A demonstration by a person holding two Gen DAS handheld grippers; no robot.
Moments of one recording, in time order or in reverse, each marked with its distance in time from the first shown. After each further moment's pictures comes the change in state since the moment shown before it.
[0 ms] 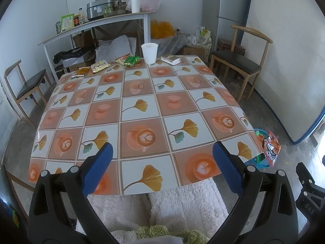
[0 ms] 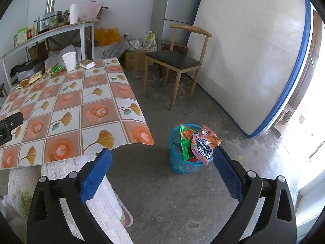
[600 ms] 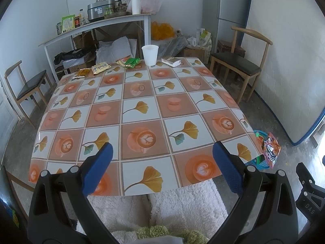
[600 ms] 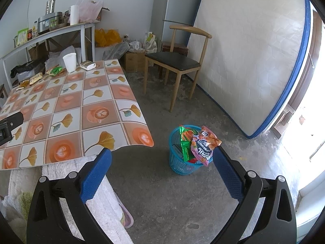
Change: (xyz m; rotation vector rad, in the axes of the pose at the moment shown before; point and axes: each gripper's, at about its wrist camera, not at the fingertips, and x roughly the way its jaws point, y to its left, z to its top) left arm -0.001 0.001 0.001 -0.003 -0.004 0.003; right arm -0.001 0.000 0.002 0.000 -0.003 0.002
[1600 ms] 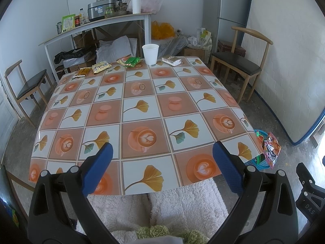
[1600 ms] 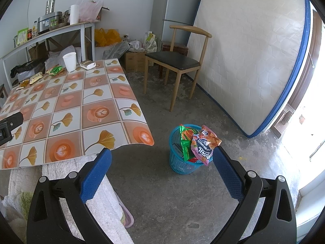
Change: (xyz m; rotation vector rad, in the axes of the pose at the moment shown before) left arm 0.000 0.000 0.000 -0.001 0.001 -0.001; right arm -0.001 0.000 0.002 0.000 0.002 0.000
